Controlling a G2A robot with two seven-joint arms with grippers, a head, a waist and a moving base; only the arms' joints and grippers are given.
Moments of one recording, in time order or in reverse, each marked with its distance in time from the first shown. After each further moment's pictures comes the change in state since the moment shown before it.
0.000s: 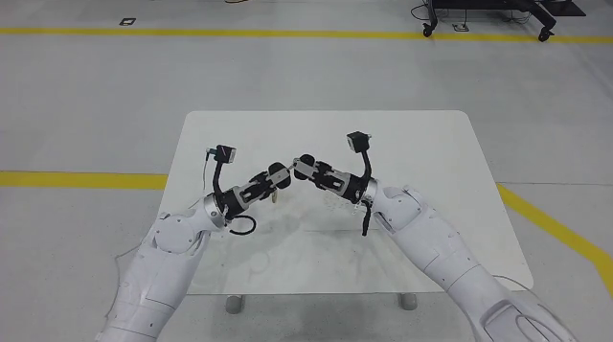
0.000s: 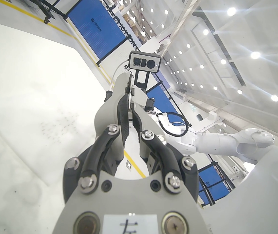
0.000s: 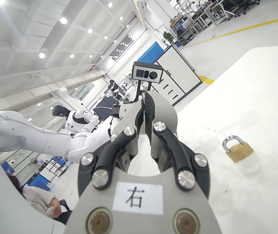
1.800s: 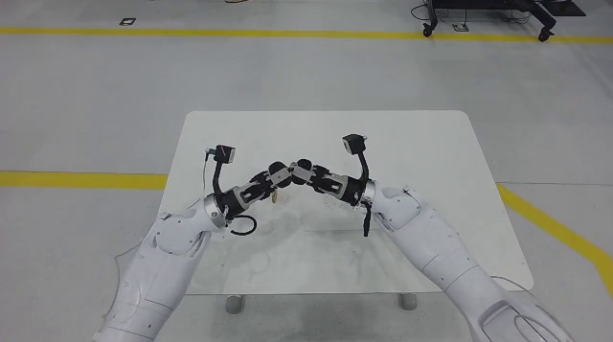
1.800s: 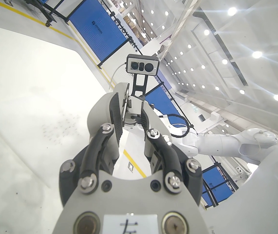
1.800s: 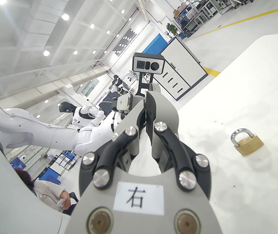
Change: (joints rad) left arm -0.002 0.023 0.029 -0.012 0.011 -0.009 0.047; right arm -0.006 -0.014 0.019 0.004 0.058 0.005 0.107
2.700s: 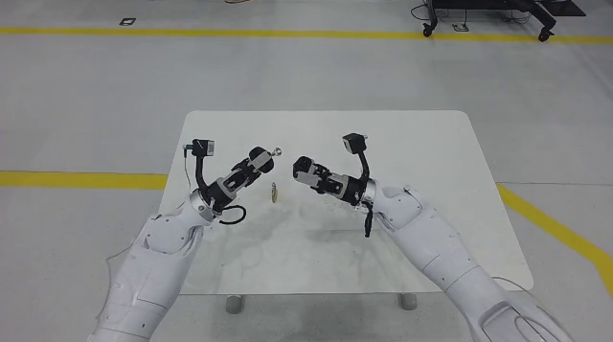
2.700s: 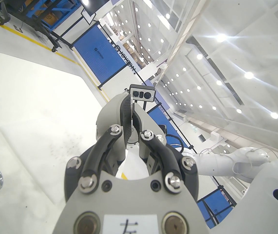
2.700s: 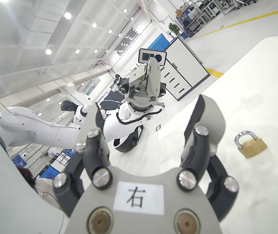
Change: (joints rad) left arm 0.008 0.006 -0.046 0.002 -0.043 -0.009 0.101; right arm -0.006 0.002 0.011 -0.017 0.005 -0.002 0.017
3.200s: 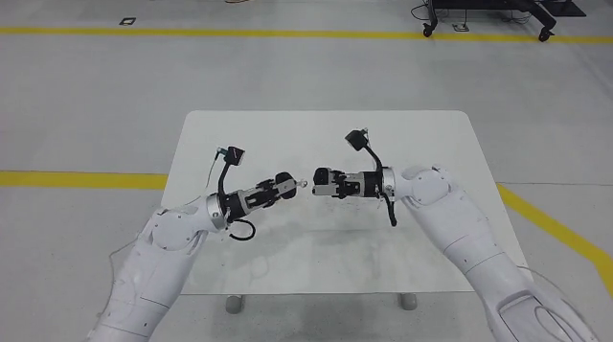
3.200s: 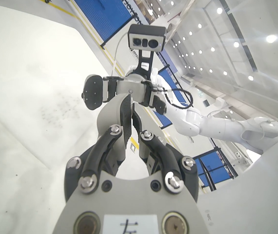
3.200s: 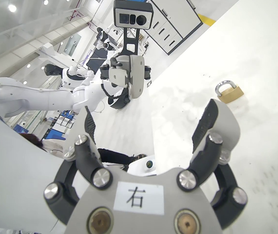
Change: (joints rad) left arm -0.027 0.017 0.059 -0.042 0.045 0.083 -0.271; right arm 0.059 0.082 0.102 -0.030 0.106 0.154 0.528
